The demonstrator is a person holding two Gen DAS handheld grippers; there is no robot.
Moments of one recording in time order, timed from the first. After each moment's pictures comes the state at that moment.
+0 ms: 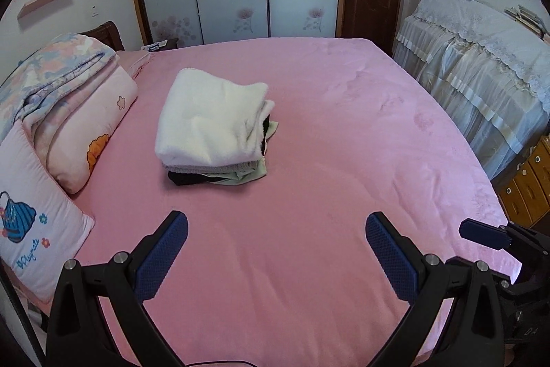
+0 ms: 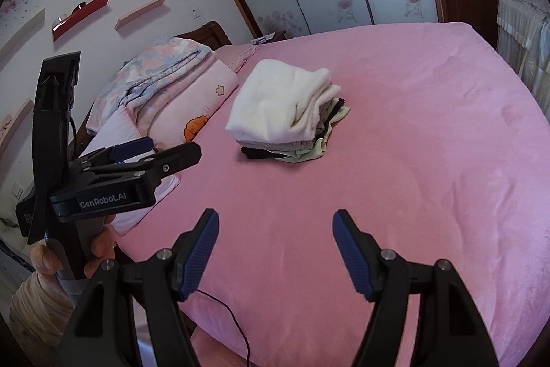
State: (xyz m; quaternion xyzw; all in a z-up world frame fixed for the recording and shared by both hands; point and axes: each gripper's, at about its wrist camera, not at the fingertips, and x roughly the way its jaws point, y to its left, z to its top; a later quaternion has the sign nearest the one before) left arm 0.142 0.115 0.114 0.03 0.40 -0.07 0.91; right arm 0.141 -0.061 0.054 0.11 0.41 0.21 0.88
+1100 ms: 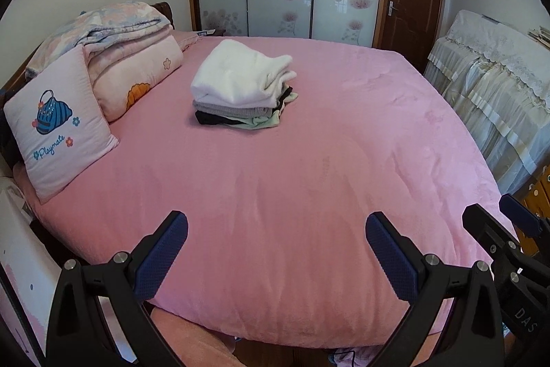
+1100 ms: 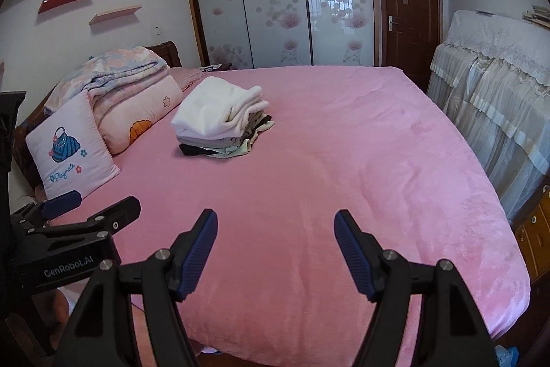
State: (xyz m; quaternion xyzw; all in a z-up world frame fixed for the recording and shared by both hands) left arm -0.043 0.079 0.042 -0.03 0.38 0.02 0.92; right arm -0.011 -0.085 0.023 0.01 0.33 0.07 0.94
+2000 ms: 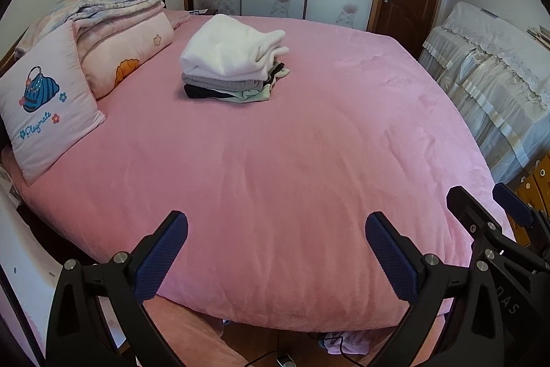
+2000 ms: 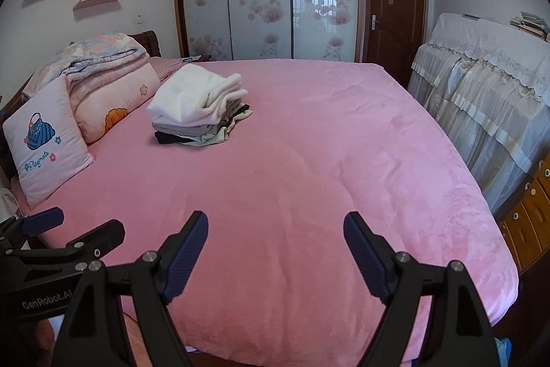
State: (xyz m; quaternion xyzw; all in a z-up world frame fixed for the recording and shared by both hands) left arm -0.042 0.082 0.010 -0.05 0.41 0.00 0.91; right arm -0.006 -0.080 -0.003 -0.01 0.35 0.02 0.94
